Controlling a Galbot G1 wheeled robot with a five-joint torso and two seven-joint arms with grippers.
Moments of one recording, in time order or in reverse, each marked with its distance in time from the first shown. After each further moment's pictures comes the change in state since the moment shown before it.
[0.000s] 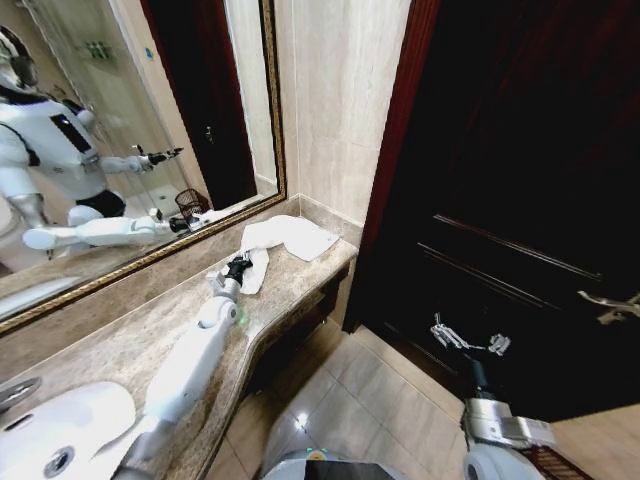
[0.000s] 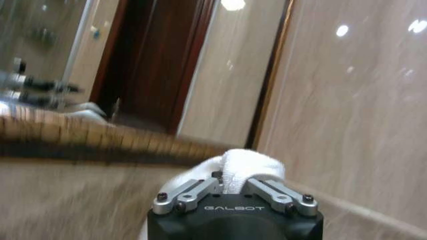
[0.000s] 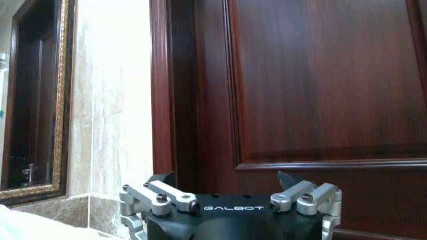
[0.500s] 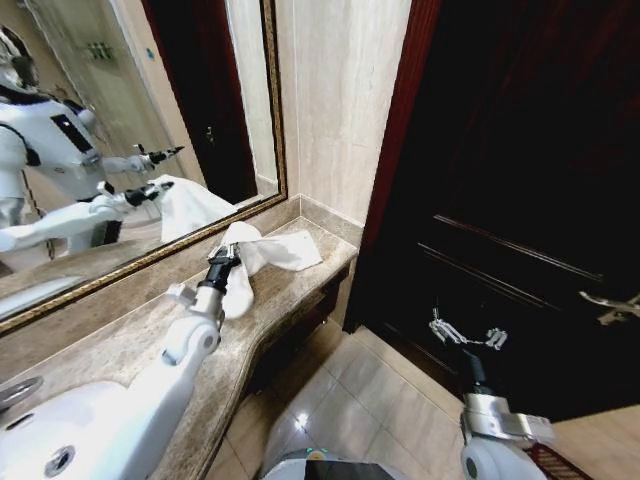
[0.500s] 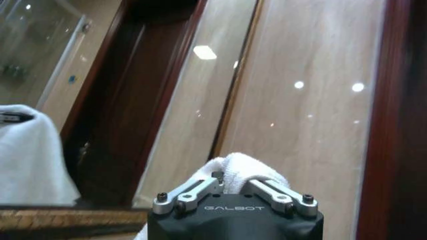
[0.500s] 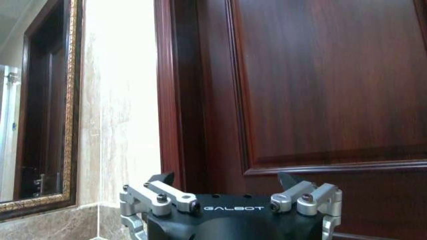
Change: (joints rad) left arm 0.345 0.040 -0.139 -0.541 -0.015 0.005 -0.054; right arm 0.020 -0.012 -0.008 -0.019 0.030 0.026 -0.021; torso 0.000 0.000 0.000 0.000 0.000
